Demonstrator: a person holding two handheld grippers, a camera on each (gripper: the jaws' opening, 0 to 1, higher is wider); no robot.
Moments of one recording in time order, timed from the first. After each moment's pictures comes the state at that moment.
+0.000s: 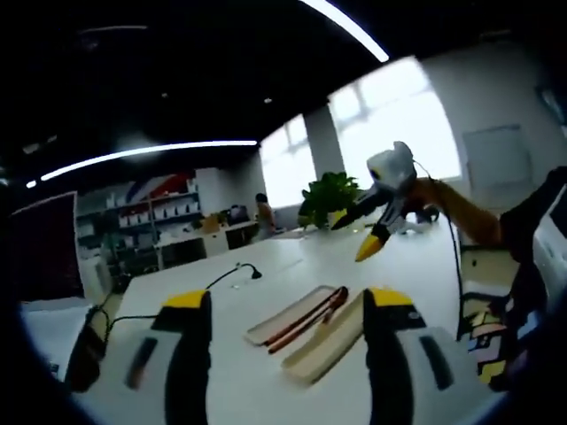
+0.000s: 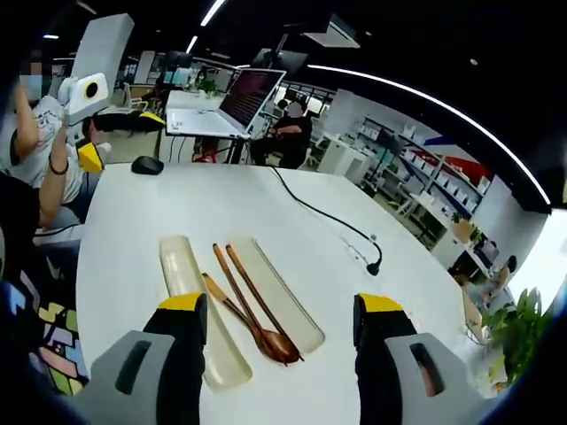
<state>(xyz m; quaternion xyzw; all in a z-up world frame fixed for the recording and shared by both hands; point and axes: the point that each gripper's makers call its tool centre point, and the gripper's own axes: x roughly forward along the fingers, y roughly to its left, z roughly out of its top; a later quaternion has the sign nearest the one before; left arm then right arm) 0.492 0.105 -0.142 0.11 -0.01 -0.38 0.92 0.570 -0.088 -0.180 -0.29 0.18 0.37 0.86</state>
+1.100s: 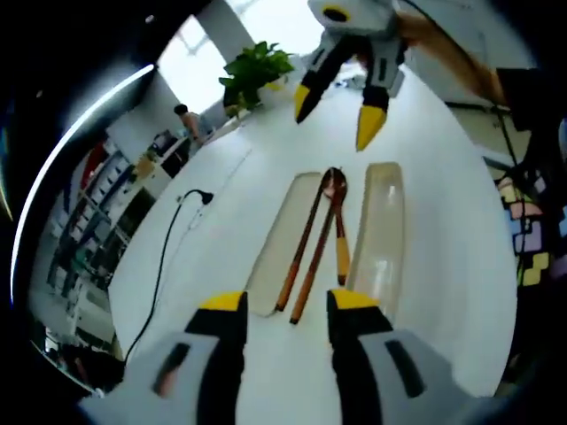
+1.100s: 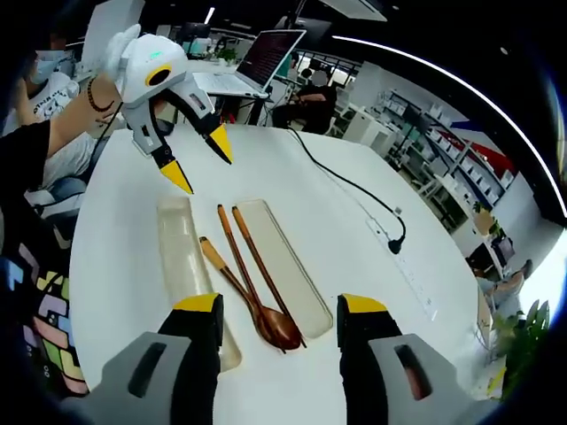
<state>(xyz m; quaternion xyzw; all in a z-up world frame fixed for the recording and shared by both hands) 0.595 0.052 -0.250 0.37 0.23 -0.45 0.78 0.587 -0.096 -0.229 -0.33 0.26 0.40 0.81</state>
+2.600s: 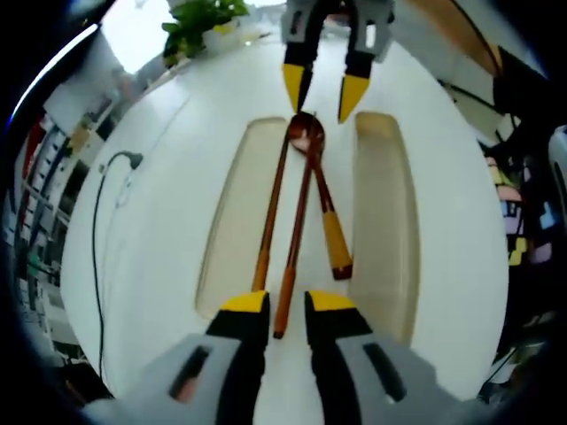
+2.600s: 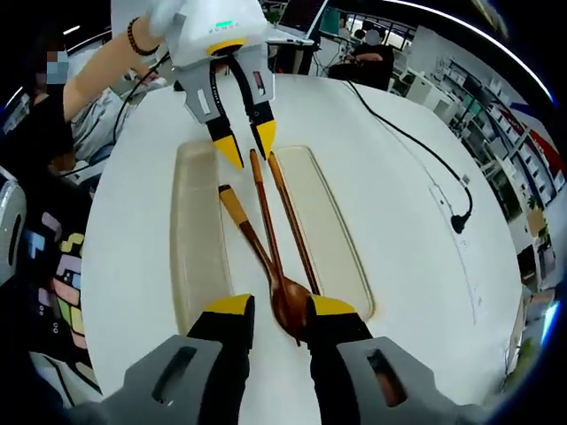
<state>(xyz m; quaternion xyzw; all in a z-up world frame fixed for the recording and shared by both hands) 0.605 0.034 -0.308 0.41 0.36 -0.52 0.67 0.582 -0.101 -0.290 -0.35 0.39 0.49 0.70</state>
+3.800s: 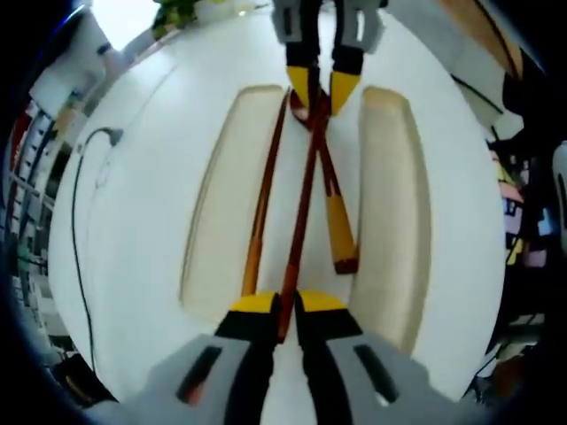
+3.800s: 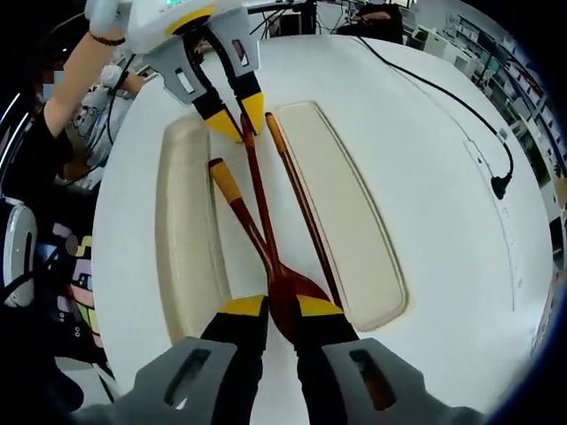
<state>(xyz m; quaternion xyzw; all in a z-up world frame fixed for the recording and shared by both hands) 0.601 0.037 -0.326 0.41 0.42 -0.51 0.62 0.587 -0.103 -0.325 -0.31 0.48 0.51 0.65</state>
